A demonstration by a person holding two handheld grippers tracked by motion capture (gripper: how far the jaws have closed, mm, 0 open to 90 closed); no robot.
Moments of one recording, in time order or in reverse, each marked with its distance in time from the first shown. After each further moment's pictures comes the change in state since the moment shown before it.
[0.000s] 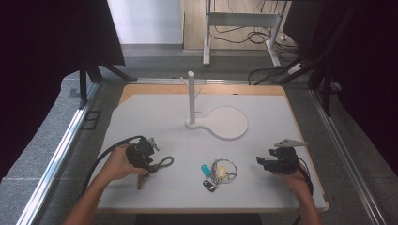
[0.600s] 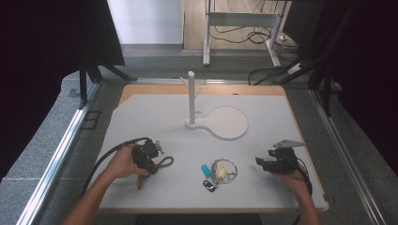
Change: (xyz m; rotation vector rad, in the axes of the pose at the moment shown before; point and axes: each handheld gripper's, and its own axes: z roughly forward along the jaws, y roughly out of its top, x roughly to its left) left arm -0.001 0.010 0.014 0.115 0.023 0.069; right arm 0.002 -0.001 0.002 0.015 0.004 -0.004
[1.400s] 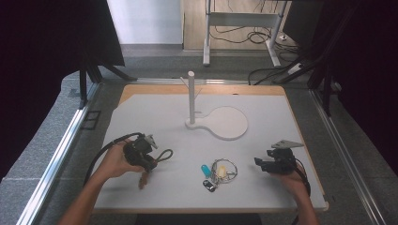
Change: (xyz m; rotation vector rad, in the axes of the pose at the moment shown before) left arm -0.003 -0.013 -0.038 -0.177 -0.023 -0.030; right arm 0.004 -0.001 0.003 -0.003 -0.010 -0.018
